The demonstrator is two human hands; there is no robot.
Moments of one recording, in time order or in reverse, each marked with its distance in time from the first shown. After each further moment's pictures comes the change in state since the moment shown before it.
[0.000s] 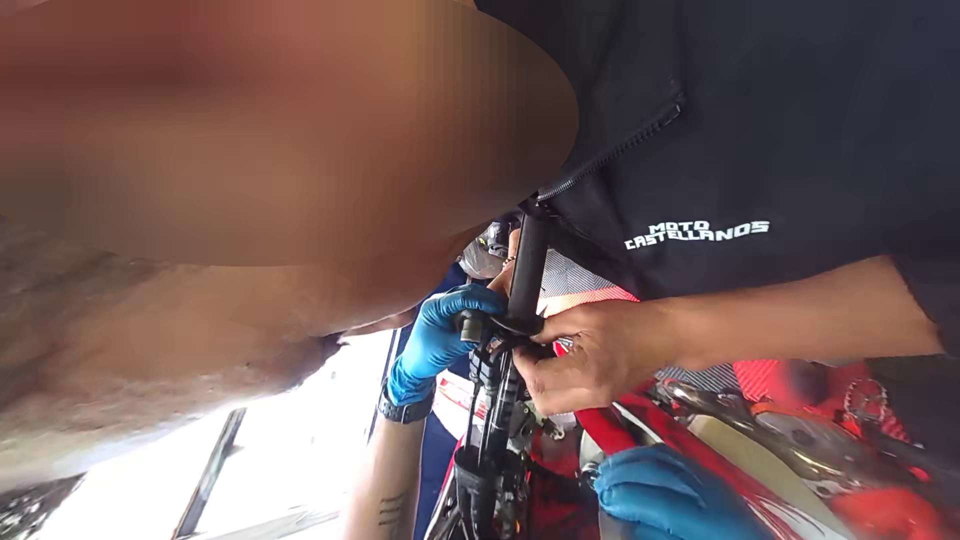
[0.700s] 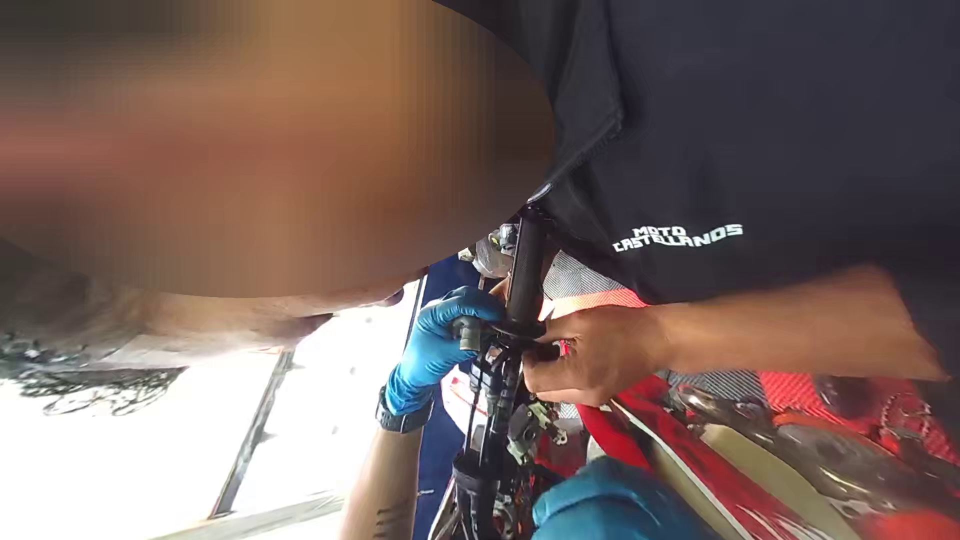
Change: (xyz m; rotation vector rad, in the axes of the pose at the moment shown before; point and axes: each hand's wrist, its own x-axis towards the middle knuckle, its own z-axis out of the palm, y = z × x) left_hand 0.004 0.016 0.002 0.067 0.039 -0.041; right_hand 0.027 0.049 -0.015 -0.130 -0.328 -0.312
